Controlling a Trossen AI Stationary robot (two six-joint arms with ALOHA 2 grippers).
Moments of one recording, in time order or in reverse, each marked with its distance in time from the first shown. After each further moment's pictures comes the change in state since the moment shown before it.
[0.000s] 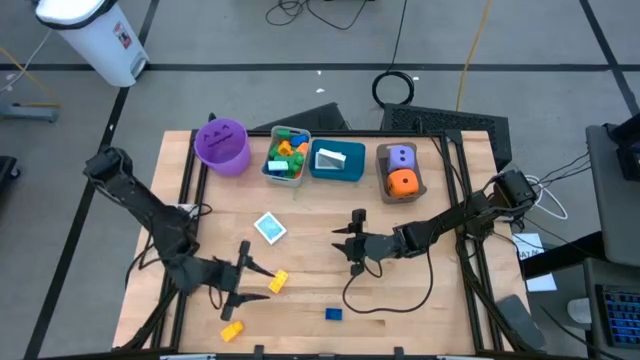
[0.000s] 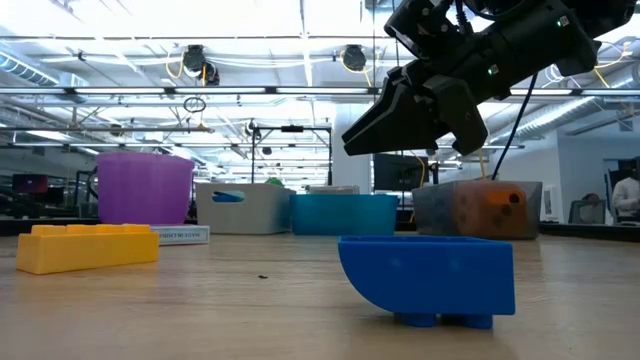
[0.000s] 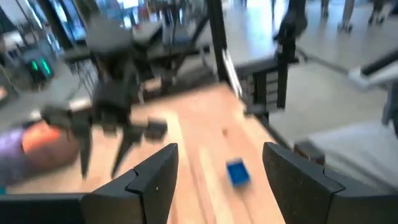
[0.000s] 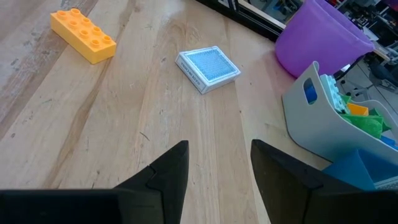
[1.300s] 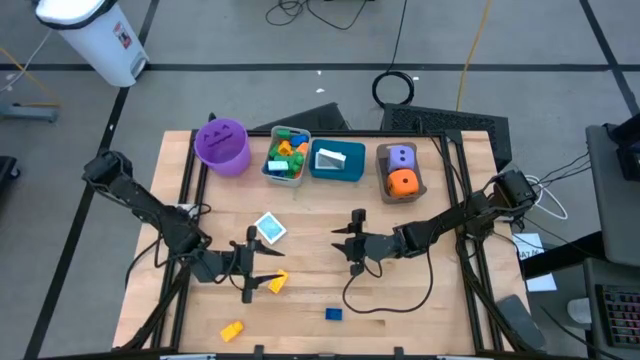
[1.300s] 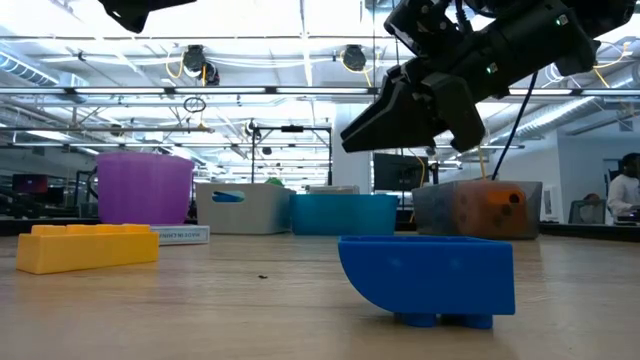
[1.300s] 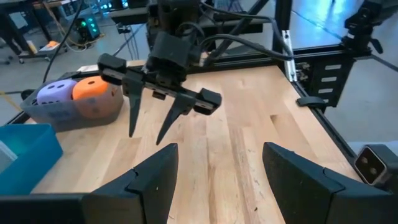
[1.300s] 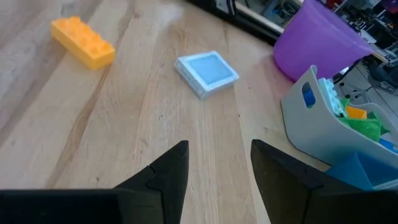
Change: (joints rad) left arm 0.121 0.033 0.000 -0.076 -0.060 -0.157; right arm 0.000 0.000 0.000 0.009 0.000 -0.002
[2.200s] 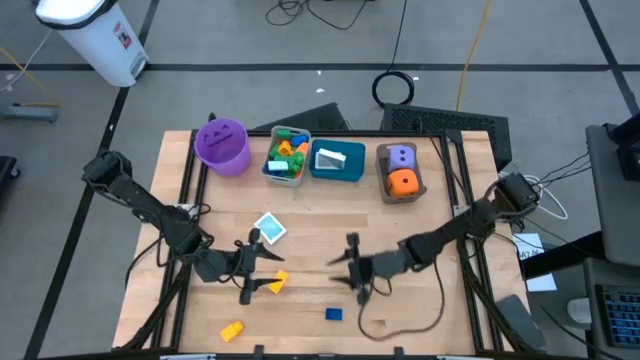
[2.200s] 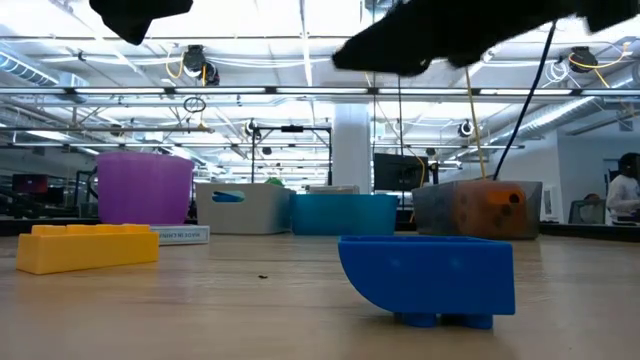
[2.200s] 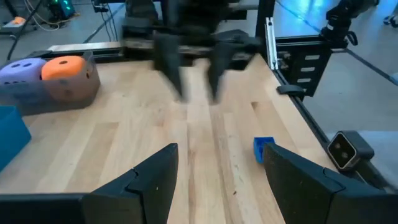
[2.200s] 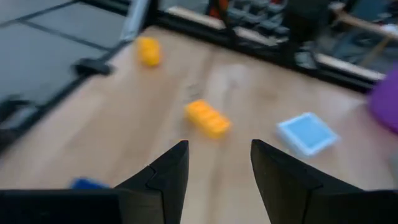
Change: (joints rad) left arm 0.023 0.000 0.000 -0.053 0.106 -0.075; right arm 0.132 0.000 0.073 0.067 -0.182 0.126
